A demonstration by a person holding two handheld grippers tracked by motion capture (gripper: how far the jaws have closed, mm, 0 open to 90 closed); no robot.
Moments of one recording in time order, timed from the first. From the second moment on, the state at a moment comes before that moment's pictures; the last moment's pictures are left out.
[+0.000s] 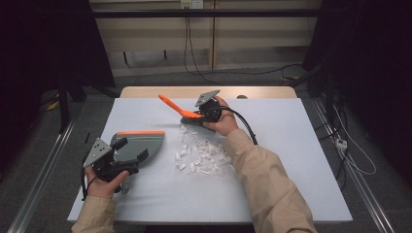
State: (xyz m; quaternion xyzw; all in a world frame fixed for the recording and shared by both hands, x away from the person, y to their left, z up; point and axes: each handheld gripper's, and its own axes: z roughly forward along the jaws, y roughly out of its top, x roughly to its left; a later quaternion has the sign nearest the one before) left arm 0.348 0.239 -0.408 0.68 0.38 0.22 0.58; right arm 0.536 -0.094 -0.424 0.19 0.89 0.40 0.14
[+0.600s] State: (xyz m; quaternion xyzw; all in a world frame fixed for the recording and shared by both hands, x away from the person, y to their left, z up) left arm 0.347 0.239 -0.409 0.69 0.38 0.22 0.58; right arm 0.471 -0.124 -0.410 0.11 0.91 0.39 0.10
